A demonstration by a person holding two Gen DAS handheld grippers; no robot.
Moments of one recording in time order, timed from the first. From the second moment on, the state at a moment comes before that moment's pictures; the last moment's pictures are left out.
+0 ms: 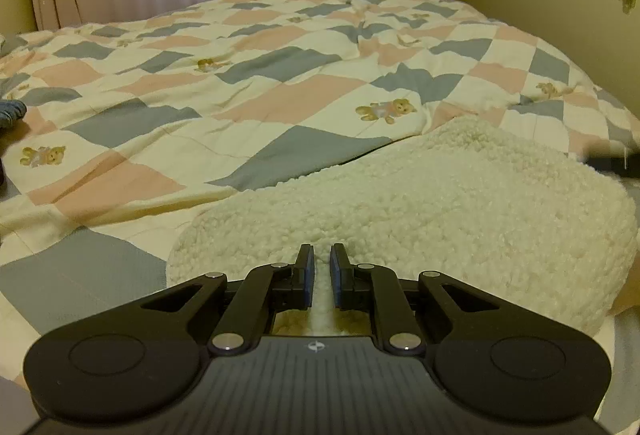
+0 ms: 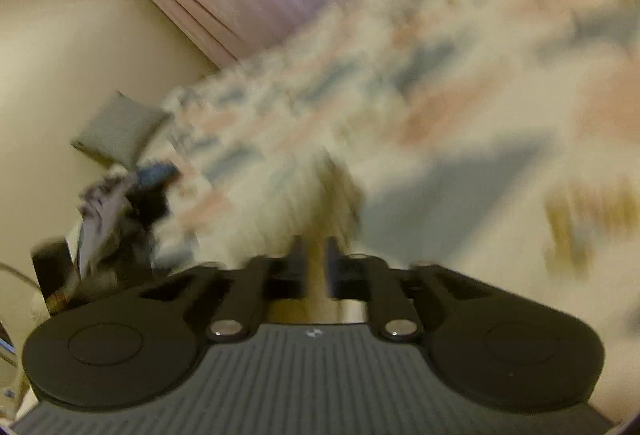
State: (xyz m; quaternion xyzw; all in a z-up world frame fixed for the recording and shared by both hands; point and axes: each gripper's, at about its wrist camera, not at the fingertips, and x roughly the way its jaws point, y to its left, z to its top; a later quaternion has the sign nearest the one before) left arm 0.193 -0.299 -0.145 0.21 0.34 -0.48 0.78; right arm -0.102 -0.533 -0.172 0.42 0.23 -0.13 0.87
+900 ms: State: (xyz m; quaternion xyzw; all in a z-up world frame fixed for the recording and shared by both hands) left arm 0.176 -0.311 -0.157 0.25 0.31 -0.44 0.80; right arm -0.045 -0.391 -0.191 0.07 0.28 -0.20 0.94
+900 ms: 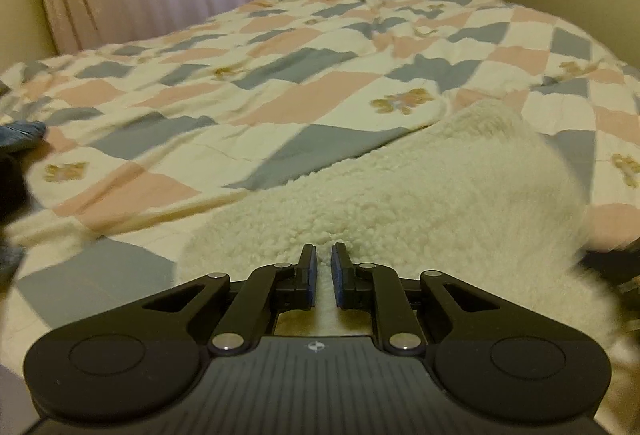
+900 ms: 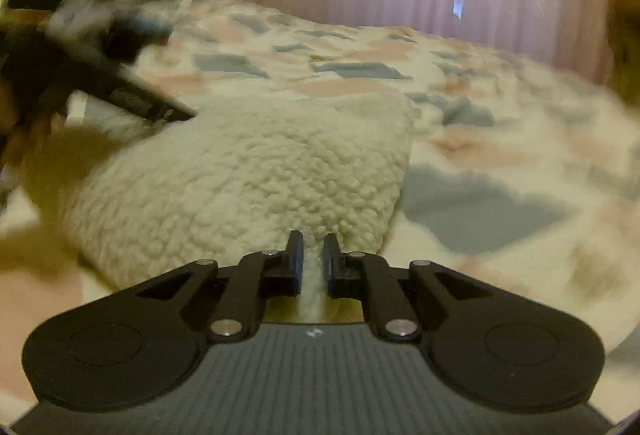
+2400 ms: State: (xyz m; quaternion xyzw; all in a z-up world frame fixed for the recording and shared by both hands) left arm 0.121 -0.232 -0.143 0.15 0.35 -0.37 0.85; right arm -0.051 -0.398 -0.150 0.13 0.25 -0.18 0.94
